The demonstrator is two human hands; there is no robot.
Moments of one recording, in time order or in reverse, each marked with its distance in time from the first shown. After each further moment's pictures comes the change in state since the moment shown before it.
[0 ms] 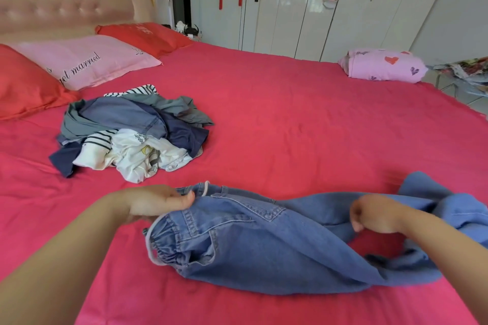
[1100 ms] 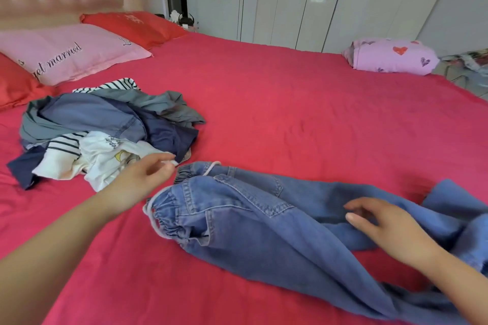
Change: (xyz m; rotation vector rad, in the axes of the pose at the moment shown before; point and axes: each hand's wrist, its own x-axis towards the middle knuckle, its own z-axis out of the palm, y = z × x) left_hand 0.075 -0.011 -0.027 -0.193 0.670 0.314; right_hand 0.040 0.016 0.039 0.606 0.634 -0.087
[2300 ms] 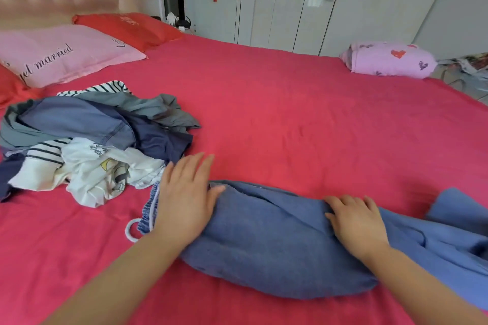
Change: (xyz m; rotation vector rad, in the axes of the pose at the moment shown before) left_hand 0.019 0.013 0.095 0.712 0.396 0.359; right_hand 0.057 0.012 0.066 -0.579 0.110 0.027
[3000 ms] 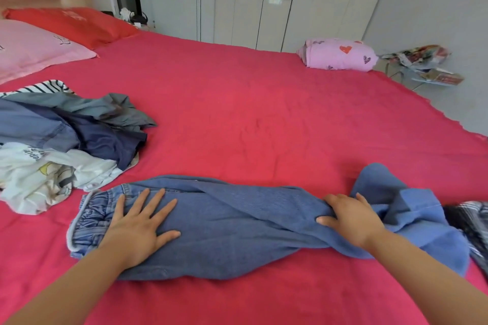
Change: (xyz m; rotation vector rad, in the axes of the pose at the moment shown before) left_hand -0.045 -0.020 0.038 0.241 -0.681 0.125; right_hand -0.050 0.079 -0.046 0.087 -0.315 0.028
